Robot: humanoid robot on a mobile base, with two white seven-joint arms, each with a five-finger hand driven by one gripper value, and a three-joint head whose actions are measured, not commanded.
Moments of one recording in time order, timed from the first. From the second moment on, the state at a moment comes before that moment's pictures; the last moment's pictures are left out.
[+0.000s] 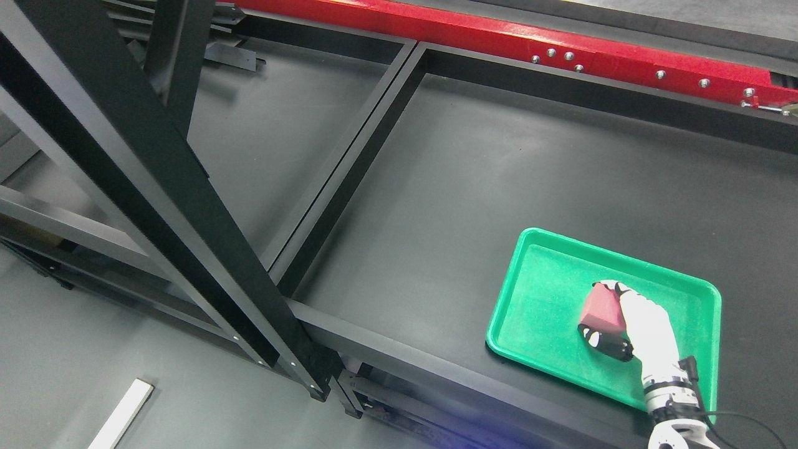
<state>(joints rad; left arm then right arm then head) 0.00 0.00 0.06 -0.08 0.00 -0.10 -0.08 0.16 -0.16 0.09 -1.55 0.83 -0.02 -0.04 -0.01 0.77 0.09</state>
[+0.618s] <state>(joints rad) 0.00 0.00 0.06 -0.08 0.00 -0.10 -0.08 0.17 -0.12 -0.03 -1.63 0.69 -0.15 -0.22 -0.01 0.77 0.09</state>
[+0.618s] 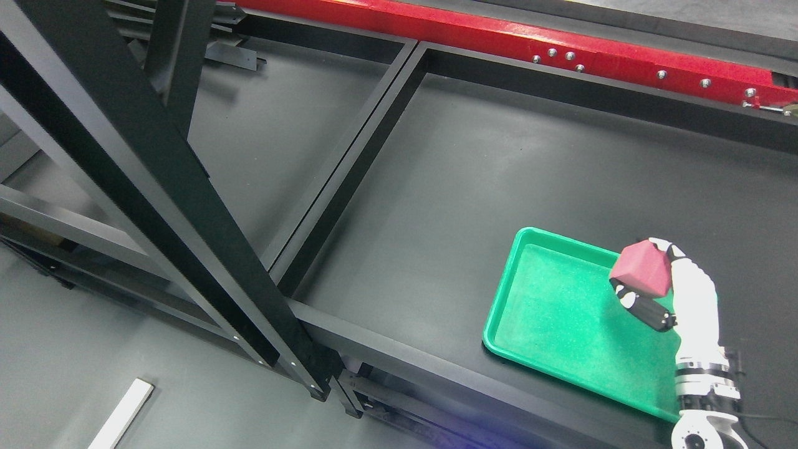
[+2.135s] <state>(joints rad) 0.00 0.00 0.06 -0.08 0.00 -0.10 -0.08 0.22 -0.04 -0.22 -1.71 0.59 -0.18 -0.21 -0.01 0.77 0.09</state>
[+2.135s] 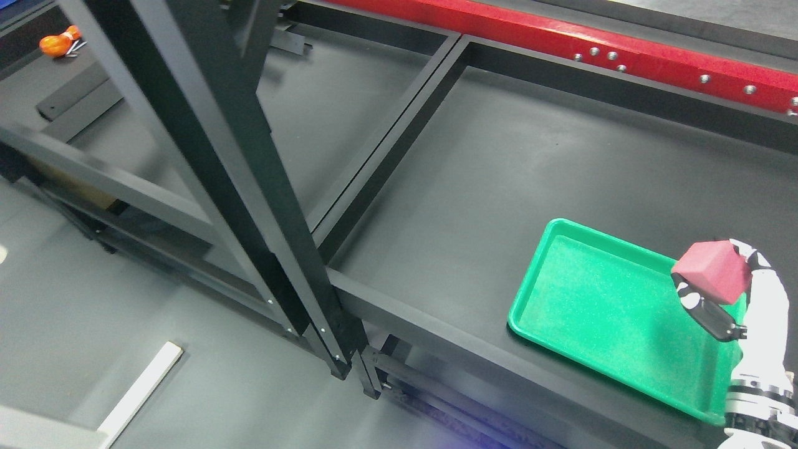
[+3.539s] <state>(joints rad) 0.00 0.00 0.06 -0.08 0.00 -0.10 -0.08 0.26 -0.12 -0.35 -1.72 0.38 -0.20 -0.16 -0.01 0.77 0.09</state>
